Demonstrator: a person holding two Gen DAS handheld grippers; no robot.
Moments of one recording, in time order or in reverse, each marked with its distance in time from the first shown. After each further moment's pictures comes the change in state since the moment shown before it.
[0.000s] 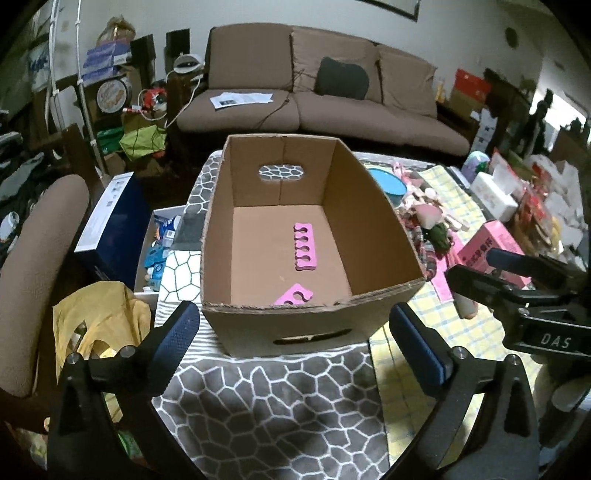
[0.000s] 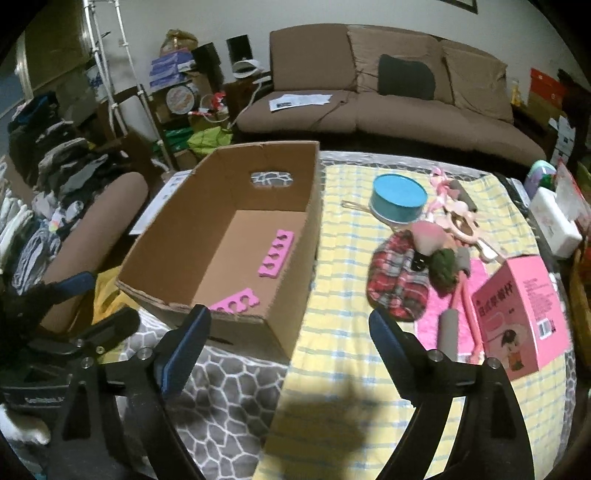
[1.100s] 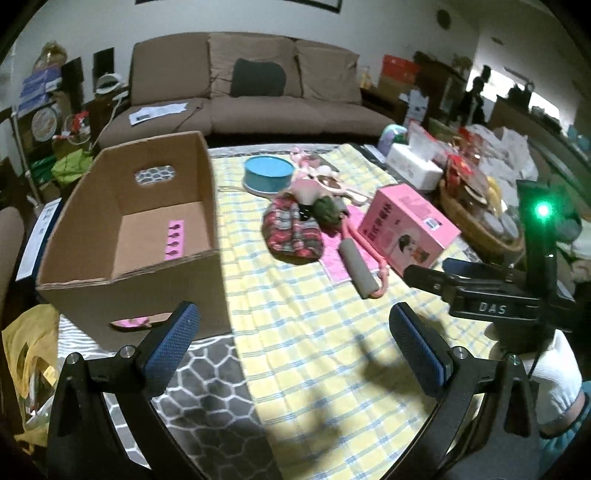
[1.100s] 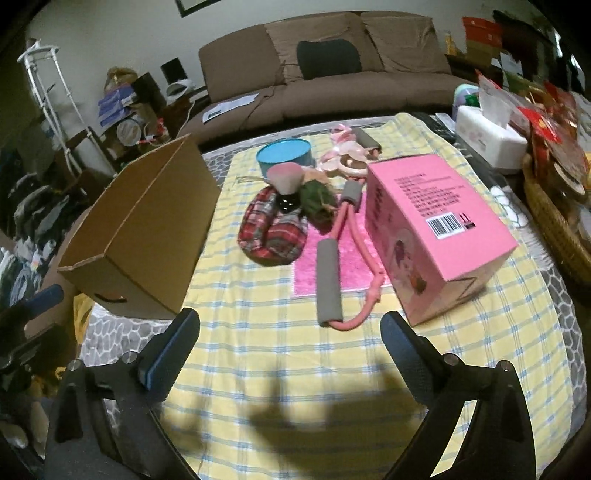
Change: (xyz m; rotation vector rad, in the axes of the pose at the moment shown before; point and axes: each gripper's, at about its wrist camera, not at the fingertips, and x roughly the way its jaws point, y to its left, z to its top) left arm 0.003 -0.139 -0.039 0.145 -0.017 -0.204; right arm -0.035 -0.157 -0.089 0.224 -0.020 -0.042
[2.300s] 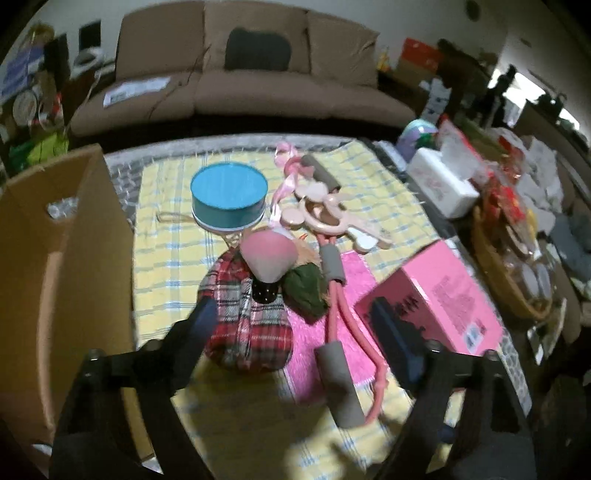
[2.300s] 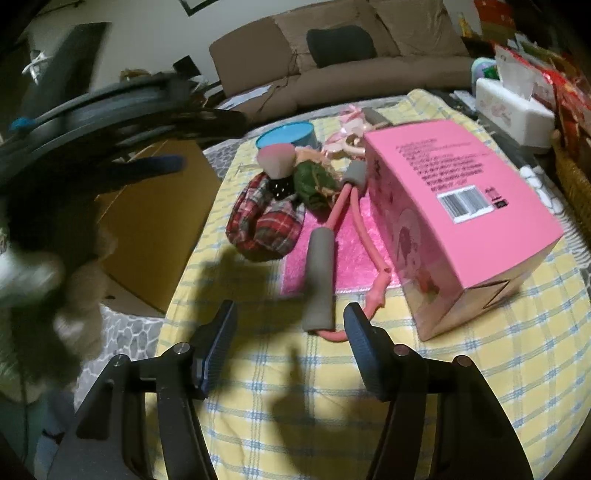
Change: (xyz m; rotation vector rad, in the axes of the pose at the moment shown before) left arm 0.187 -0.035 0.124 -0.089 0.117 0.016; right arm 0.045 -0.040 -0.003 0.008 0.037 0.134
